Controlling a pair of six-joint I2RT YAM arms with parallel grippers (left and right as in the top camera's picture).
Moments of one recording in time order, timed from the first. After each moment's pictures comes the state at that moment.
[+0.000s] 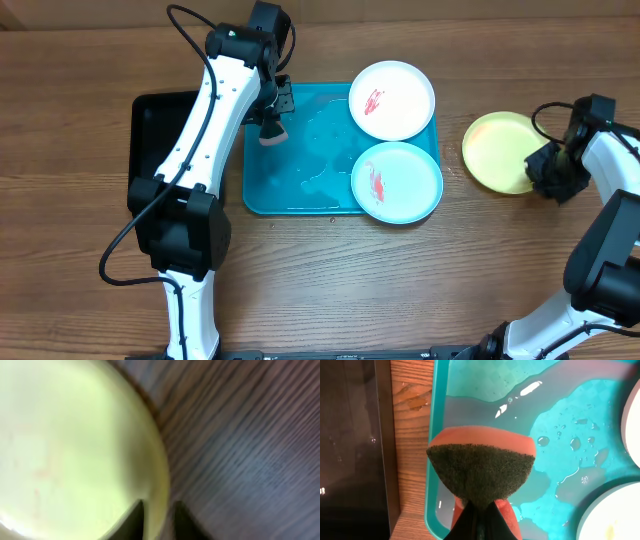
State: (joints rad) left arm -0.29 2.16 2.12 -1.34 -0.07 -0.45; right arm -0.38 1.88 1.28 -0.87 0.00 0.62
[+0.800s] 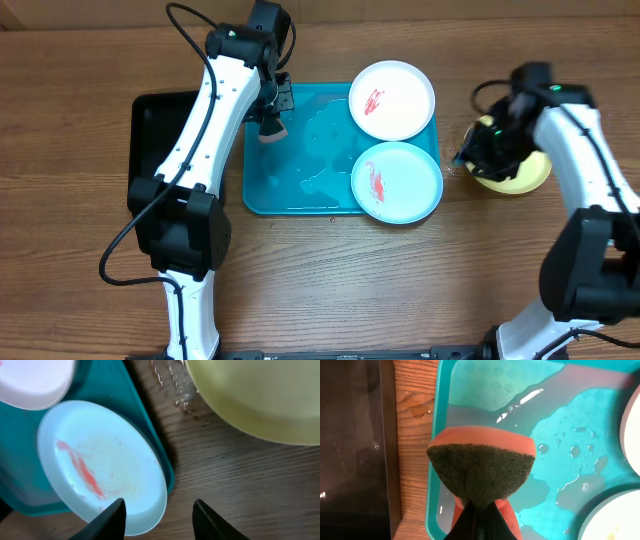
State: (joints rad) left arm -0.29 2.16 2.12 -1.31 -0.08 -0.45; right arm -0.07 1.83 1.43 -1.14 -0.29 0.35
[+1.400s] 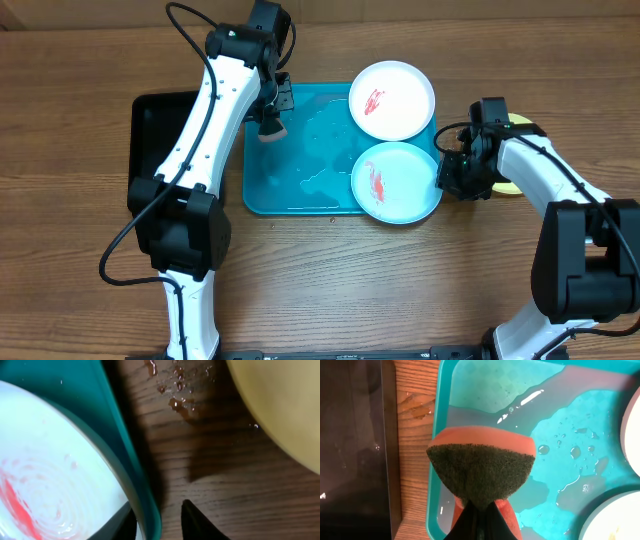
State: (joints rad) left arm -0.29 2.16 2.12 -1.31 -0.09 -0.45; right arm 0.03 1.83 1.15 -0.79 -0.20 0.36
